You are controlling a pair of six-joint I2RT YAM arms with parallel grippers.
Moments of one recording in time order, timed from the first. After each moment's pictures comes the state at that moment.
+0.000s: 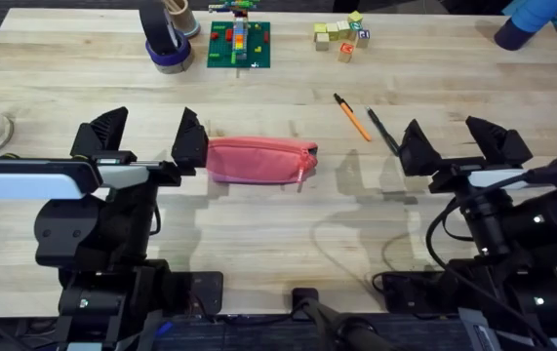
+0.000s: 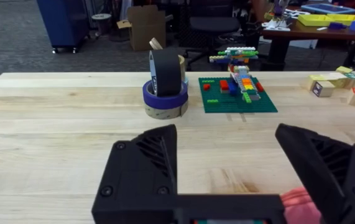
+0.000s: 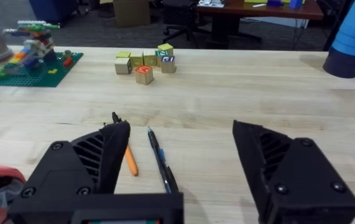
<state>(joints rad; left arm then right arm) 0.00 0.00 0.01 -0.02 0.01 -0.02 0.00 0.00 0.01 -0.09 -0.04 0.00</state>
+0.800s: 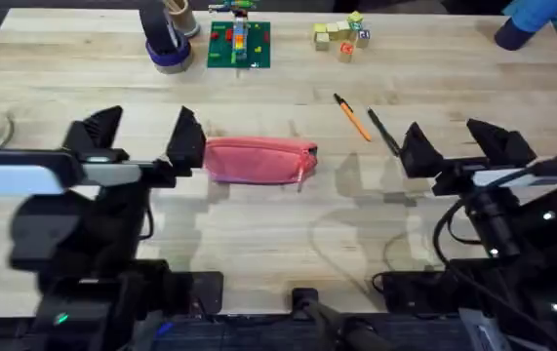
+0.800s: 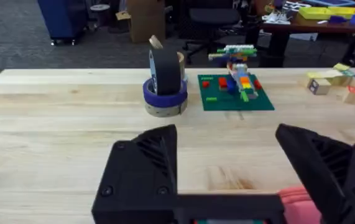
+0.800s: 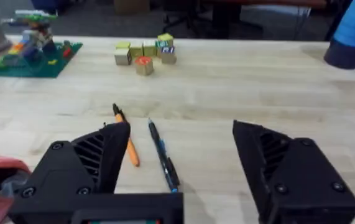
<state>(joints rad) 0.00 0.01 0.11 -0.15 0.01 -0.02 -0.01 0.01 0.07 -0.19 -0.04 0.00</state>
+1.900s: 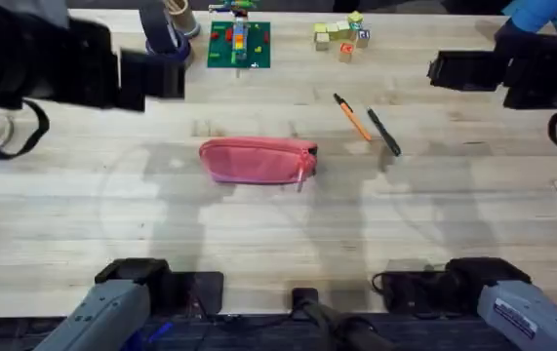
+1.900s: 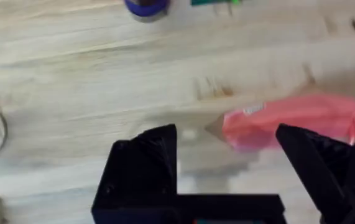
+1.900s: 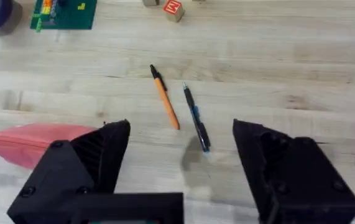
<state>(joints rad) 0.00 1.00 1.31 -1.19 0.06 0.12 -0.01 0.92 1.09 -0.90 -0.16 0.05</state>
